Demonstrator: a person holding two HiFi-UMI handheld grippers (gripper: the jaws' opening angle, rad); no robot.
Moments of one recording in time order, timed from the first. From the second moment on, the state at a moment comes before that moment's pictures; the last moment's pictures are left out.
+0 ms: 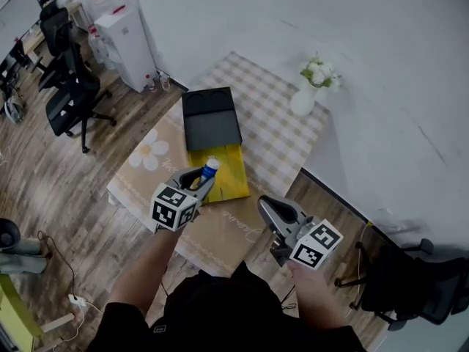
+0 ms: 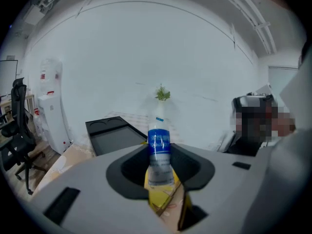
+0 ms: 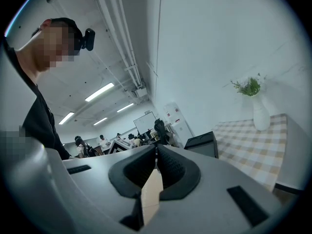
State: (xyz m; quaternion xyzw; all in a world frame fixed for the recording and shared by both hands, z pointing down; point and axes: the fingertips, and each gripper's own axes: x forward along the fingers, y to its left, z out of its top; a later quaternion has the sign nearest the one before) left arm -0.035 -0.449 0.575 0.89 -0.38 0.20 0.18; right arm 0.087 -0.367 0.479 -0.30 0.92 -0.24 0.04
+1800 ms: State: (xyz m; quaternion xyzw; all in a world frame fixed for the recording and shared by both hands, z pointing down) left arm -0.070 -0.453 0.584 0.88 -0.39 0.21 0.17; right arm 0.063 -0.364 0.452 -0.30 0.93 -0.21 0.03
